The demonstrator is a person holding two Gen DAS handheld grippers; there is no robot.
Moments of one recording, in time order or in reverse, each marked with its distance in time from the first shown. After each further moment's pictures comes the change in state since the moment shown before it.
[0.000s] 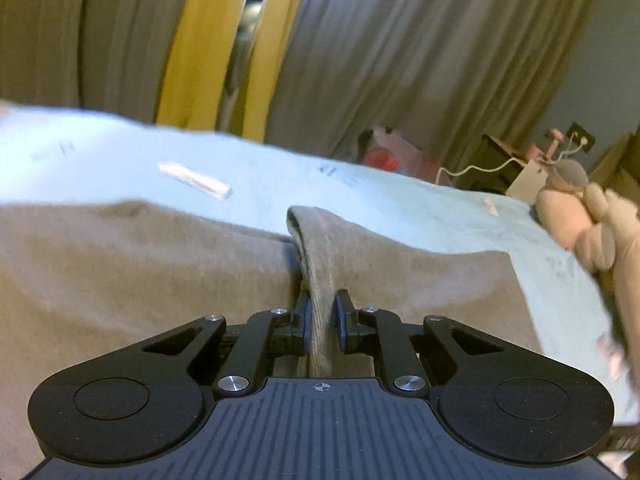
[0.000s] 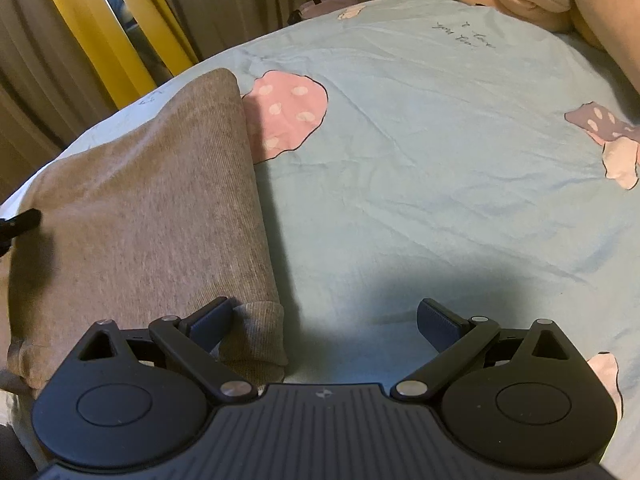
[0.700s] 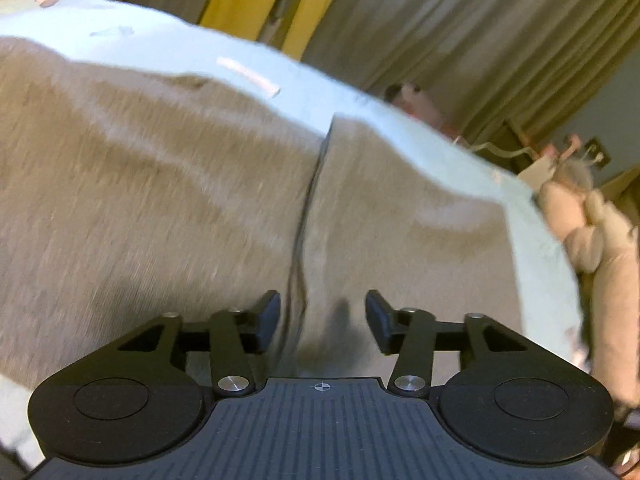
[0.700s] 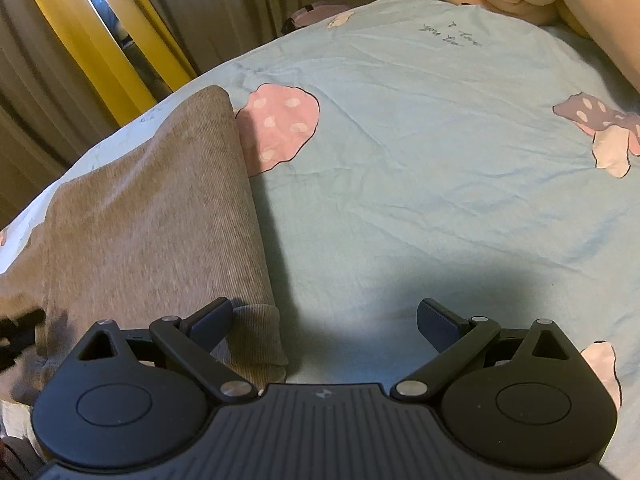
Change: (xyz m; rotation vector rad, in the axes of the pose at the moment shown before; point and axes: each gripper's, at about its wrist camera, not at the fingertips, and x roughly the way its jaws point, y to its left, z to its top) left arm -0.036 0.036 -0.032 -0.249 0.183 -0.038; right arm -0.011 -0.010 0.001 0.048 -0.016 0.022
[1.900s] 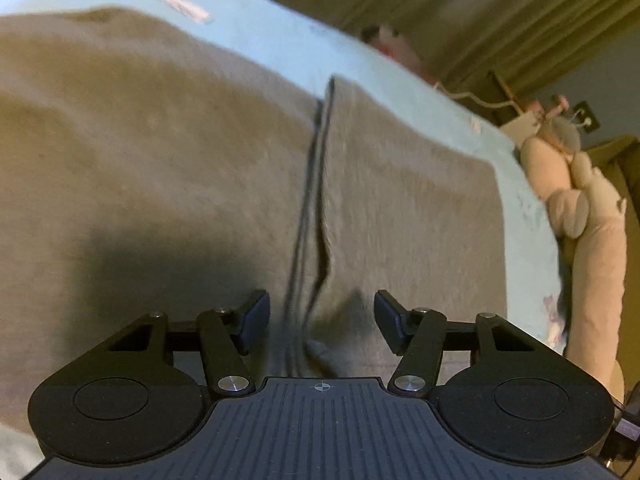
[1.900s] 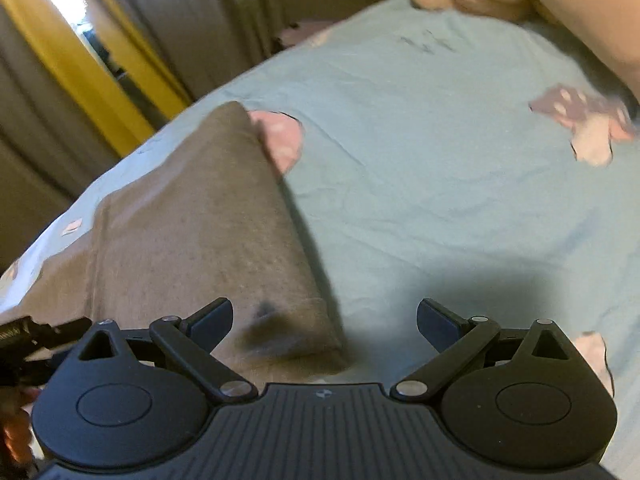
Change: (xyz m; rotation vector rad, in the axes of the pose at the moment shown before) left arm 0.082 -0.053 -0.011 -0.005 0.216 -0.059; right arm -0.014 -0.019 0.000 0.096 -0.039 0.020
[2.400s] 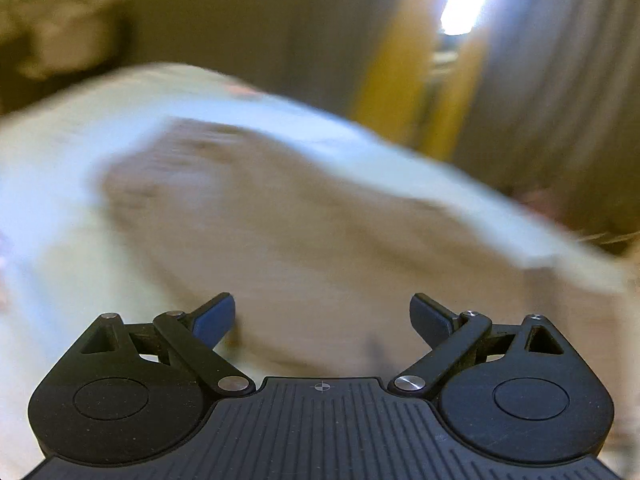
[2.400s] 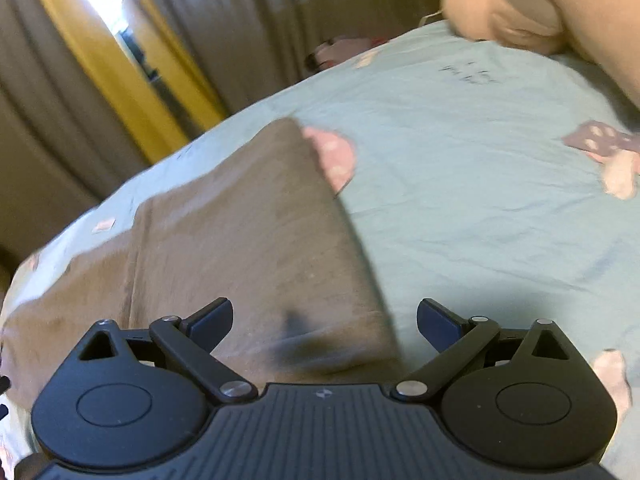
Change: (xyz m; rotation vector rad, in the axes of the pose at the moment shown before) left arm -0.183 0.112 -0.049 -0.085 -0.493 0.338; right arm -0.019 0.024 -0.006 -0.065 -0.068 0.057
